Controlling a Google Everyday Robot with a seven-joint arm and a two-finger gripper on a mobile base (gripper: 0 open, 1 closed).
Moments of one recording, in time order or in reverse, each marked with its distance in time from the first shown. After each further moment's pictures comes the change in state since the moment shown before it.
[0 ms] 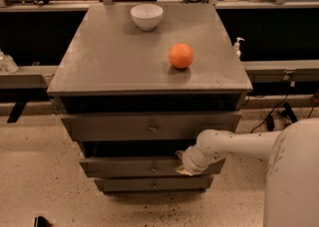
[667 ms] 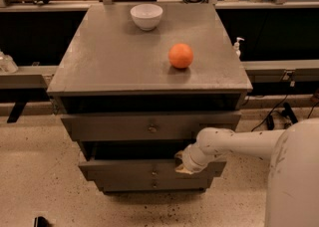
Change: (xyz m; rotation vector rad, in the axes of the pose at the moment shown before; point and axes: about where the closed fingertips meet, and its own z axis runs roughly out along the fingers) arm -0.002 -0.001 -0.005 0.000 0.000 0.000
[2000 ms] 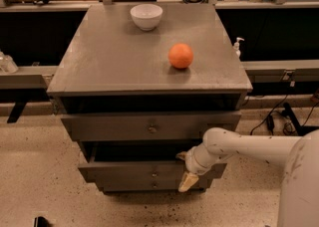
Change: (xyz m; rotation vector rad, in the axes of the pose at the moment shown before) arm -0.001 0.010 -0.003 -0.043 -0.071 0.011
